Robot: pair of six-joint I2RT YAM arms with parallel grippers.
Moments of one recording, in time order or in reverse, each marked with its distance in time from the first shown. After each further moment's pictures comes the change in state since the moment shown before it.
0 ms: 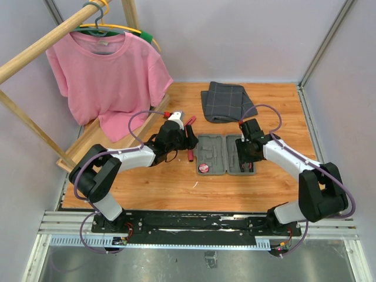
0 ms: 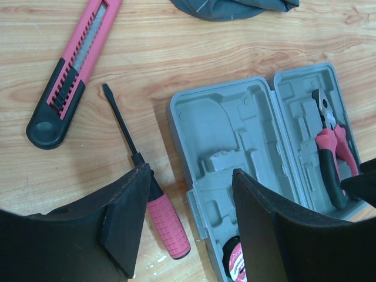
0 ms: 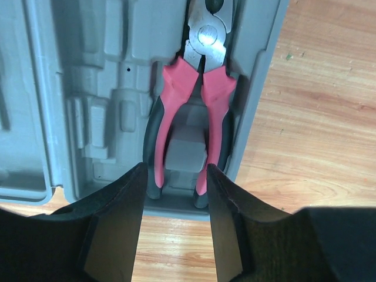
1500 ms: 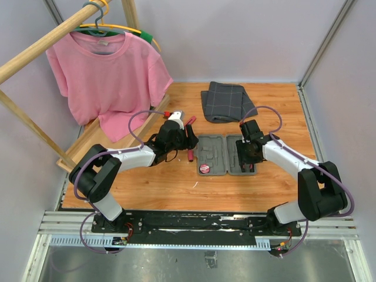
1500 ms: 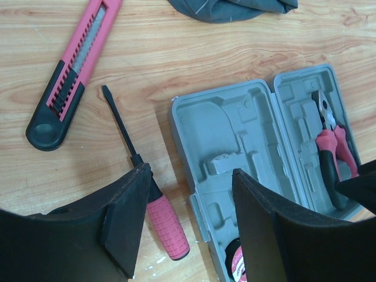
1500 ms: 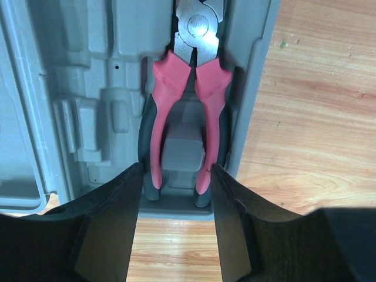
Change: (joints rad) left arm 0.000 0.000 0.004 -0.001 0.000 0.000; right arm -0.005 0.023 -0.015 -0.001 0.016 0.027
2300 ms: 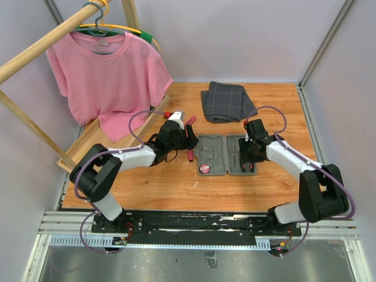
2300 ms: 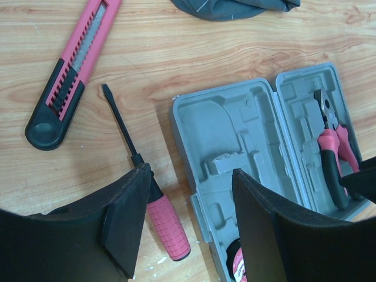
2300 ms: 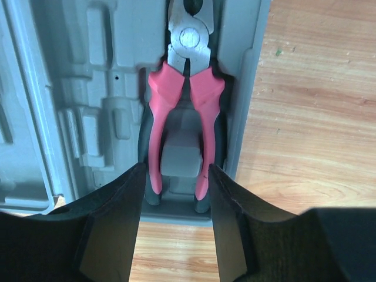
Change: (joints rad) left arm 0.000 0.007 0.002 0.000 0.001 0.000; right arm -0.057 -0.033 -0.014 0.033 -0.063 0.000
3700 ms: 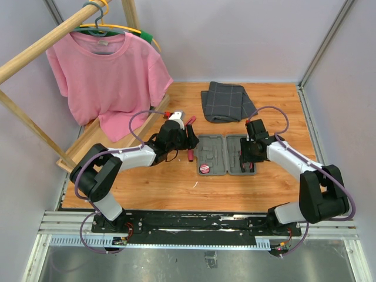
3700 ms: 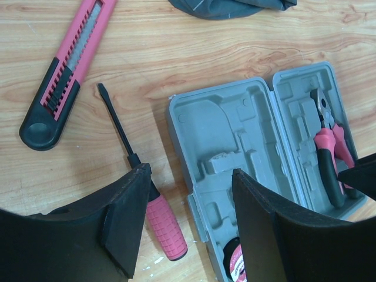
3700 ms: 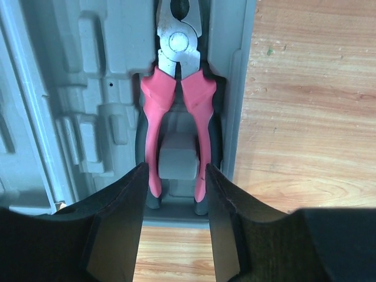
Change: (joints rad) left arm 0.000 0.002 0.005 -0.003 0.011 -0.008; right arm -0.001 0.014 -0.007 0.011 0.013 0.043
